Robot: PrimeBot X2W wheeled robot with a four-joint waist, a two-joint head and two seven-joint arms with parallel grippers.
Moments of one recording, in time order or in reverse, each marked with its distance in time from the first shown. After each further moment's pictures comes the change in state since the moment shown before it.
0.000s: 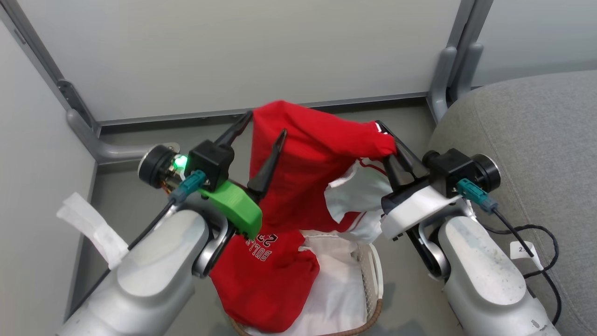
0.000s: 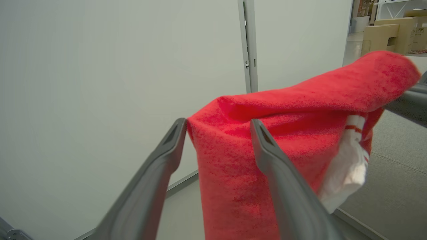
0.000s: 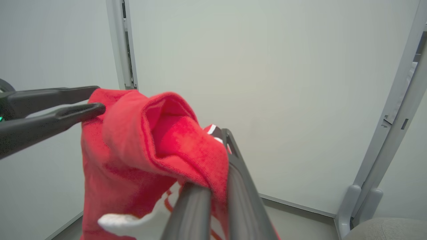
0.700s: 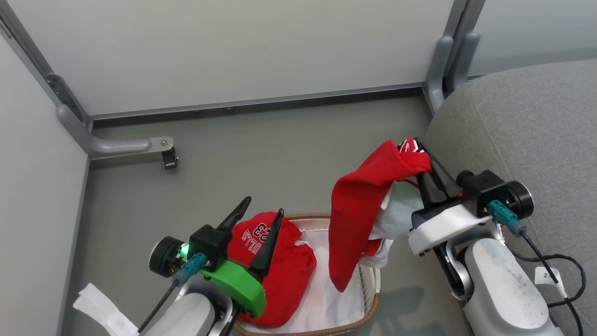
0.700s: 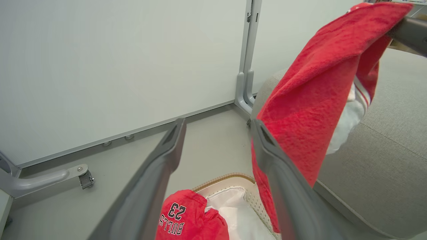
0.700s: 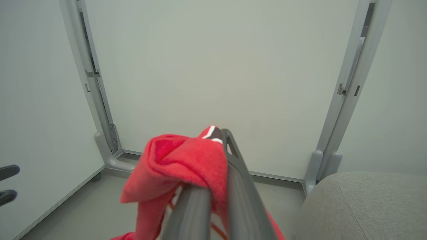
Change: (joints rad) left arm 0.367 -0.058 0.162 -0.060 0.092 -0.021 -0.007; right arm 0.122 0.000 -0.145 -0.051 -0.062 0.000 0.000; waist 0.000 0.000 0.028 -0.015
